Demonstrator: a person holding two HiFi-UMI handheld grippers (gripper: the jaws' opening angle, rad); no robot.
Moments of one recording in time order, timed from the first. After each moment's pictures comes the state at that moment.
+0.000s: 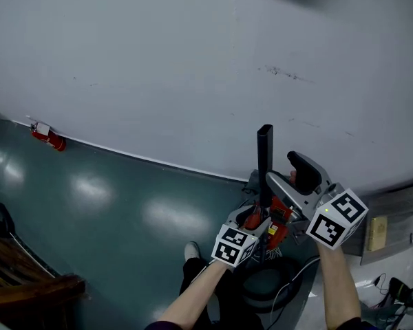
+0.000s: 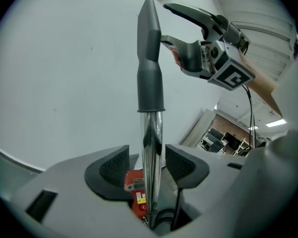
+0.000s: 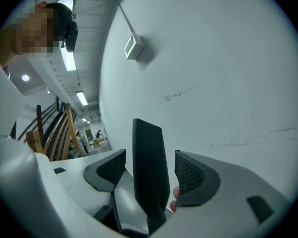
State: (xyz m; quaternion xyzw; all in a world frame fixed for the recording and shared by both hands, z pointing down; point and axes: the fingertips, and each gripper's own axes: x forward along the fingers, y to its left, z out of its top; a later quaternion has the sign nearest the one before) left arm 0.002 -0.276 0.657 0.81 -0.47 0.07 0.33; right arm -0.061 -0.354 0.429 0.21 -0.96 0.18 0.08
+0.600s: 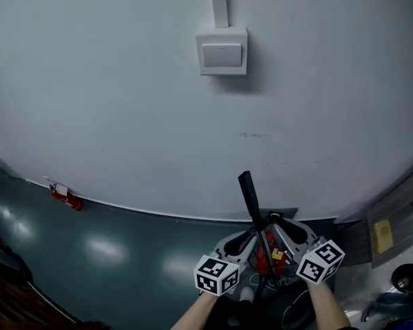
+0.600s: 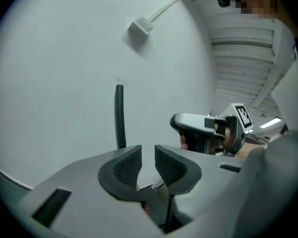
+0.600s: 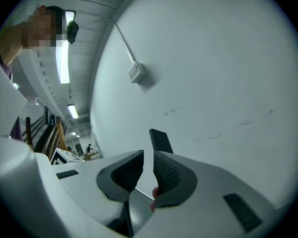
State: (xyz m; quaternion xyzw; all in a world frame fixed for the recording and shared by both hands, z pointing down) left arm -0.048 -0.240 0.459 0.84 -0.48 0.00 0.25; right arm 0.005 -0.271 0.396 0.28 -0.94 0.21 0.01
